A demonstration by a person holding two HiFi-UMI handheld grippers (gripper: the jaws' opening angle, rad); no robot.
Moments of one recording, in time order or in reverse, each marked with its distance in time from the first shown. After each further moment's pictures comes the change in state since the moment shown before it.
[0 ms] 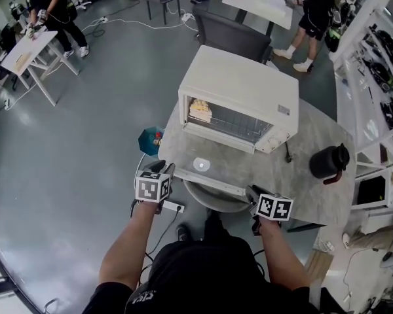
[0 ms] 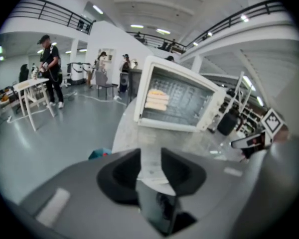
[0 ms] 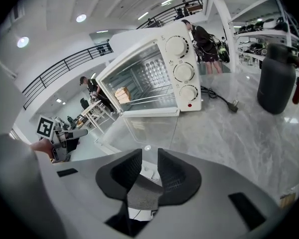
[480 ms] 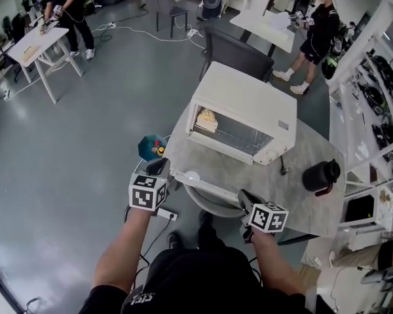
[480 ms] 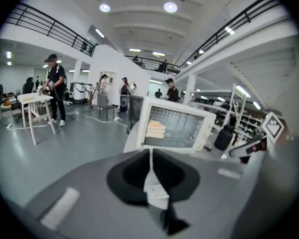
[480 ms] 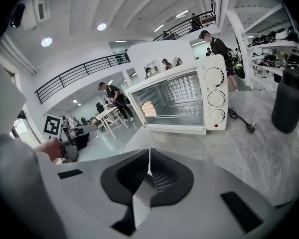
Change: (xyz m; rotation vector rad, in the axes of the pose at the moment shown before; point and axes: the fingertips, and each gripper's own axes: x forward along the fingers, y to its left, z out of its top) left arm -0.083 0.002 0.056 0.047 -0.252 0.013; right arm -0.036 0.089 0.026 -0.110 -0.129 0.121
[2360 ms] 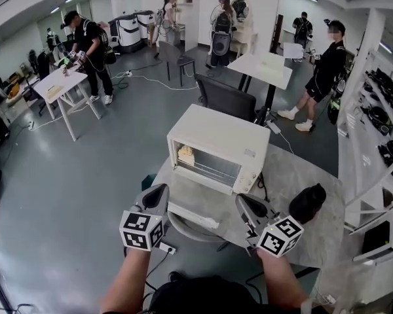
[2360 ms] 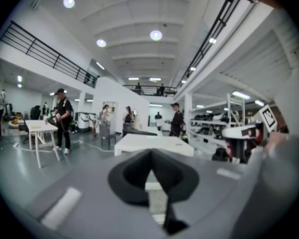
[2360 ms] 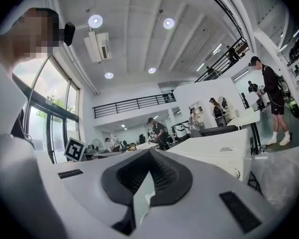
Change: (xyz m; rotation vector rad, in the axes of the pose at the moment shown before) left arm -0.076 -0.175 0.111 0.094 -0.295 0.108; right arm -0.168 0.024 0.152 -0.299 -0.464 0.504
